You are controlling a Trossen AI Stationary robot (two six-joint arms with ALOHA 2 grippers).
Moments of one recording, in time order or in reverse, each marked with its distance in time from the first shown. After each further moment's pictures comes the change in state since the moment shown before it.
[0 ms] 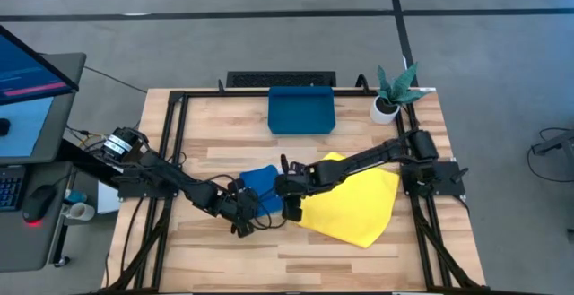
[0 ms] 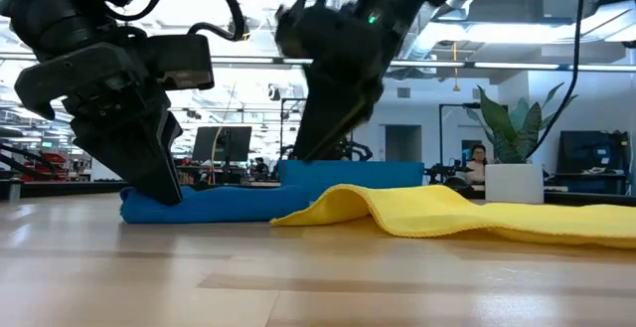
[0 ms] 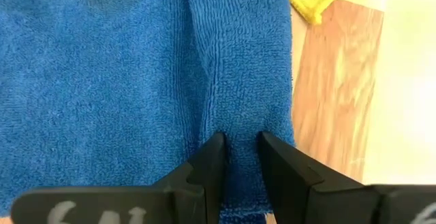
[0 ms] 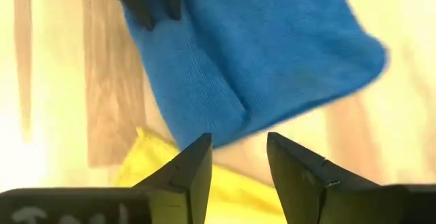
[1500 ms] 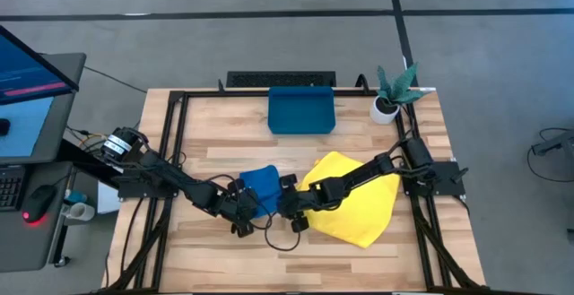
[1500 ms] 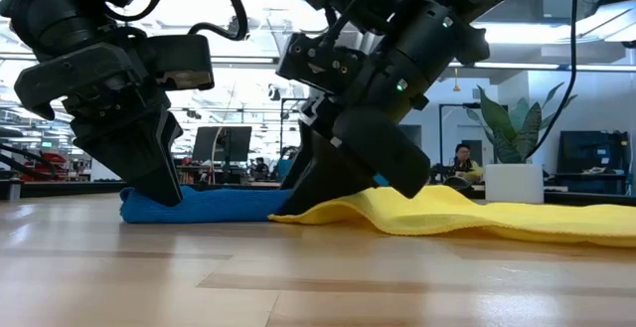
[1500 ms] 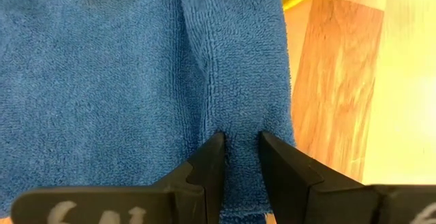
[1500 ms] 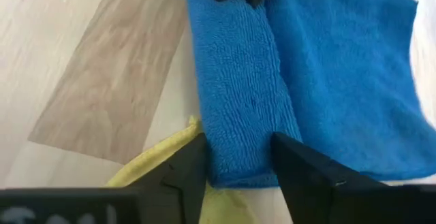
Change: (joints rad) left arm -0.001 0.001 -0.002 0.003 0.003 0.004; right arm 0.073 0.074 -0.207 0.444 0.140 -0.461
